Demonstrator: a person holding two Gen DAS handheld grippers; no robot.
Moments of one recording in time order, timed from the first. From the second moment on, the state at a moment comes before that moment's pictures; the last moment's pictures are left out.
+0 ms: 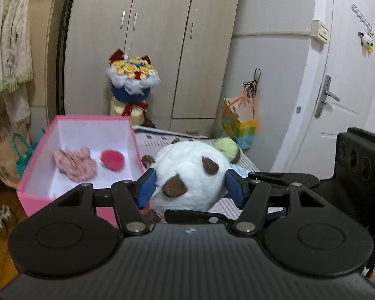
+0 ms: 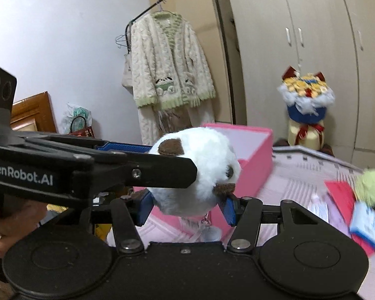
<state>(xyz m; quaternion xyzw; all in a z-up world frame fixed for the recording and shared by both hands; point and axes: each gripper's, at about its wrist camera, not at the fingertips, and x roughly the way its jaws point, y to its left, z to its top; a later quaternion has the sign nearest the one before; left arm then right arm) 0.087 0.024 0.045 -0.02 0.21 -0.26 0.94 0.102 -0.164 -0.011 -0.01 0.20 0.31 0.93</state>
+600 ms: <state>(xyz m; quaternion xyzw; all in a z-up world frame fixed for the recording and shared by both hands) 0.240 0.091 0.028 -0.08 0.28 -0.21 0.93 0.250 -0.088 -0.026 -0.04 0.27 0.33 0.90</state>
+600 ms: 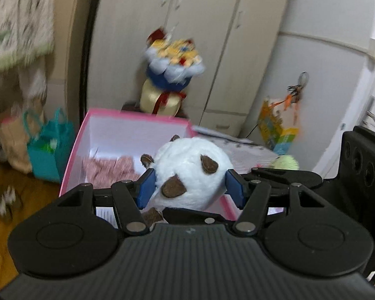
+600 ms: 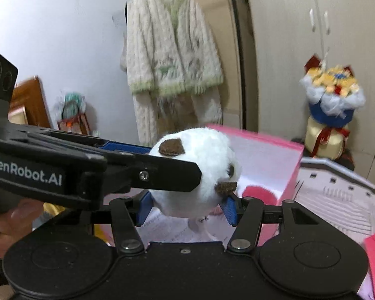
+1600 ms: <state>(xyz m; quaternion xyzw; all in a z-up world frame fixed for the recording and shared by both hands) 0.273 0.084 0.002 -0.04 0.30 -0.16 0.94 0.286 -0.078 -0.034 -0.17 0.30 0.31 0.89</state>
